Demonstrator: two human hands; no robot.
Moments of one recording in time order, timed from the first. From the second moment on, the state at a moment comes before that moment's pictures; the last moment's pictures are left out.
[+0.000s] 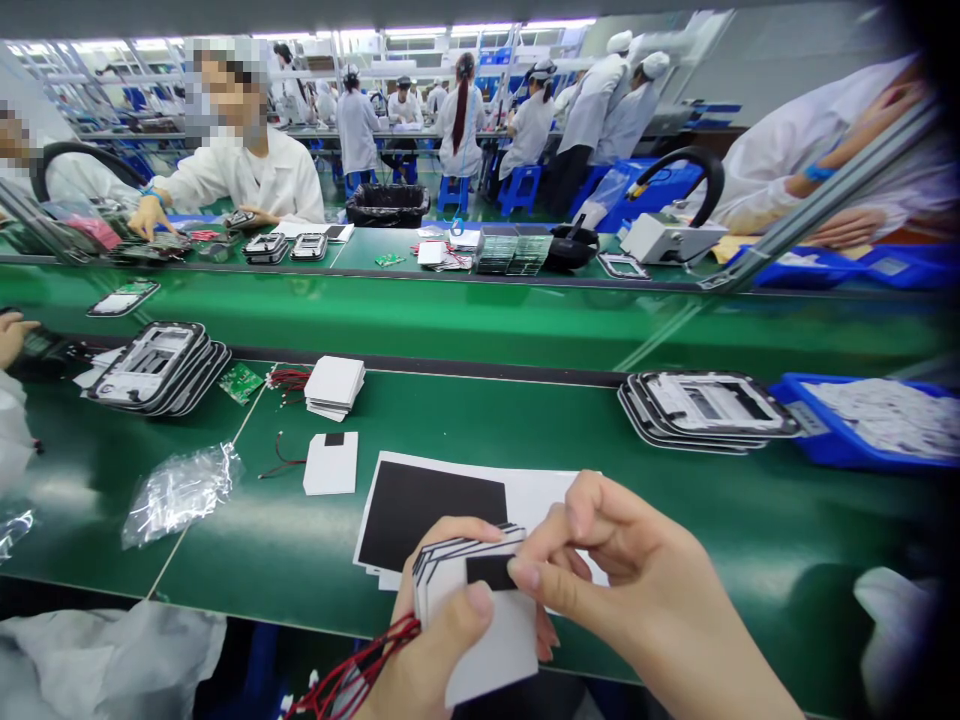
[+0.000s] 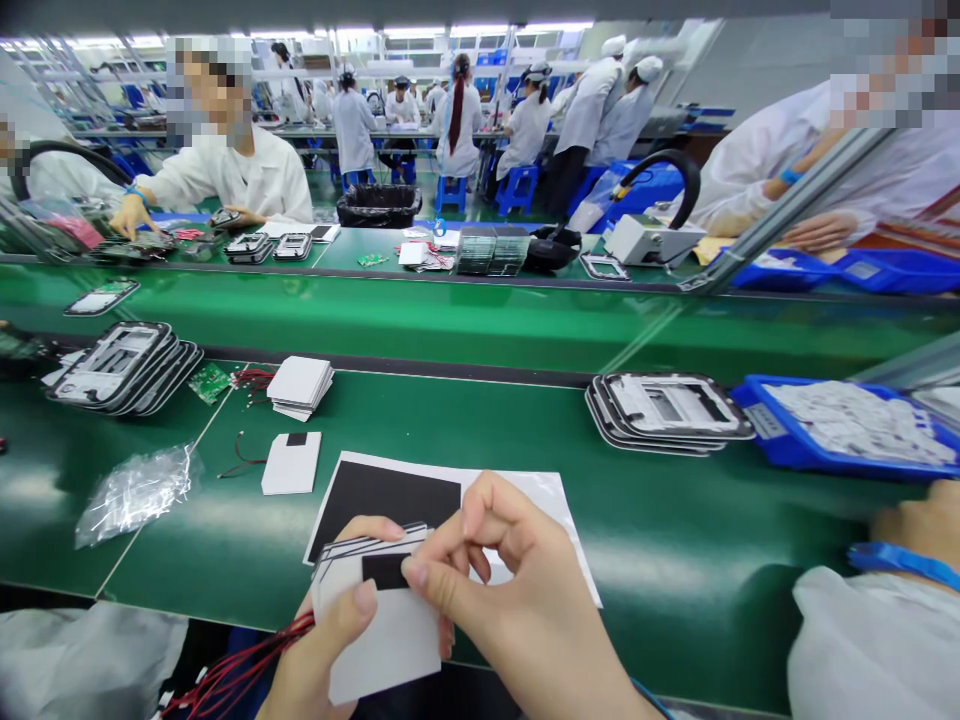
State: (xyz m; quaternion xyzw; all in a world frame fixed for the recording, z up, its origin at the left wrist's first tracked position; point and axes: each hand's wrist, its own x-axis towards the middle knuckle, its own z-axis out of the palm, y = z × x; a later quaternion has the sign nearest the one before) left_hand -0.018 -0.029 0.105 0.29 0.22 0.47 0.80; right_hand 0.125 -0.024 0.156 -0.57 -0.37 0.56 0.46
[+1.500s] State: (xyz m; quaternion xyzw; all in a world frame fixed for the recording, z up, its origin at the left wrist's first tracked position) left_hand -0.020 -0.014 0.080 0.32 0.33 0.48 0.75; right_hand 0.121 -0.009 0.102 -0.58 -0.43 0.53 0.45
